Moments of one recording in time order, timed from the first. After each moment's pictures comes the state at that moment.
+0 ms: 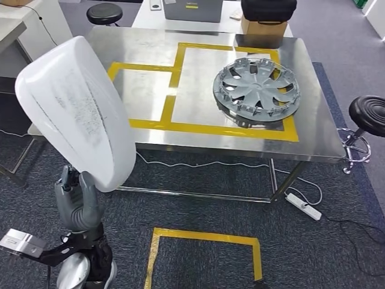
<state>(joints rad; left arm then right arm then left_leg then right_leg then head) 0.11 -0.20 -0.37 -1.83 0.04 0.15 -0.68 -0.10 0.18 -1.02 -0.23 1.36 -0.43 0.06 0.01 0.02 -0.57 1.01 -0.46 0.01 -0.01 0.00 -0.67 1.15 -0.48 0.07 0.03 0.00</state>
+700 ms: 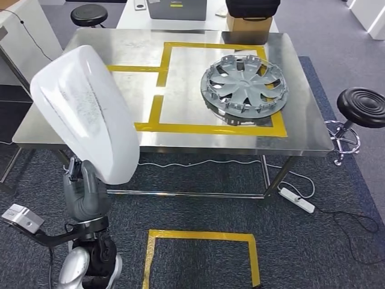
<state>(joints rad) 0.08 -0.23 -0.37 -1.81 0.22 0.15 -0.54 -0.09 0.18 -0.95 -0.23 1.41 -0.38 0.27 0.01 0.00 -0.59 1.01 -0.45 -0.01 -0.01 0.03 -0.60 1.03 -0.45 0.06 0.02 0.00</state>
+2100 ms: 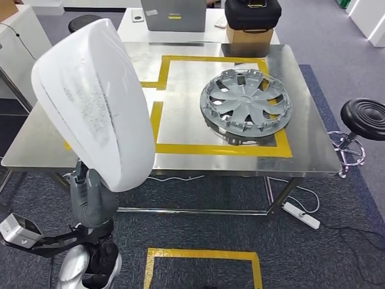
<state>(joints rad) 0.06 -0.22 -0.37 -1.80 0.22 -0.18 -0.62 -0.08 0.18 -0.96 -0.23 1.39 -0.30 0.24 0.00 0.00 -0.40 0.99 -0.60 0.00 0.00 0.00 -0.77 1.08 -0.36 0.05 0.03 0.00</state>
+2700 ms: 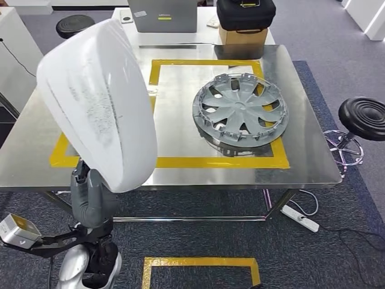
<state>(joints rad) 0.06 -0.23 -0.36 -1.81 0.22 -0.20 -0.63 -0.09 0.18 -0.96 -0.23 1.39 -0.31 0.24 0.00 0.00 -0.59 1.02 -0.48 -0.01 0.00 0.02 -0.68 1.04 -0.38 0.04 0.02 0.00</state>
